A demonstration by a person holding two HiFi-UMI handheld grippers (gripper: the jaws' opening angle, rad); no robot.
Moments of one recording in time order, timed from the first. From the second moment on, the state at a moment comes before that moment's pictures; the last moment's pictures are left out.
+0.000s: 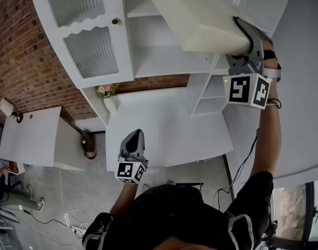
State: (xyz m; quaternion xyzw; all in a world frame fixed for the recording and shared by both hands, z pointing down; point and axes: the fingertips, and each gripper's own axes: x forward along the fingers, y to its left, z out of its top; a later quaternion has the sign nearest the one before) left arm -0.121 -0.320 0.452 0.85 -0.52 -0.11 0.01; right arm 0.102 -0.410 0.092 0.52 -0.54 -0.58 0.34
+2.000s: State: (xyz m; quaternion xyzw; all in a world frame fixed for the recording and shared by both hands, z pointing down) left arm -0.145 -0.334 0.479 0.83 -0.55 -0.09 0.05; right arm 0.055 -0.665 0.133 0.46 -0.54 -0.47 0.53
